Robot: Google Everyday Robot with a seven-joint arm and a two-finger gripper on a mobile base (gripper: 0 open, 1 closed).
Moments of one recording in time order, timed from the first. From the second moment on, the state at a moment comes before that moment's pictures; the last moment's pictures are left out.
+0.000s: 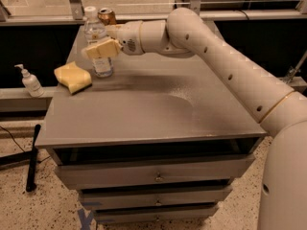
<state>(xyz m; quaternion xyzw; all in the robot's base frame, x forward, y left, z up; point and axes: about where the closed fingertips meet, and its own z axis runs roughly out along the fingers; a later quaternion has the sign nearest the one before) 0.696 0.150 0.929 -0.47 0.60 0.40 0.51</state>
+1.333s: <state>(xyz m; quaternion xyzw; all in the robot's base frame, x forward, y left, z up) 0.732 -0.041 0.961 -0.37 0.63 0.32 0.60</state>
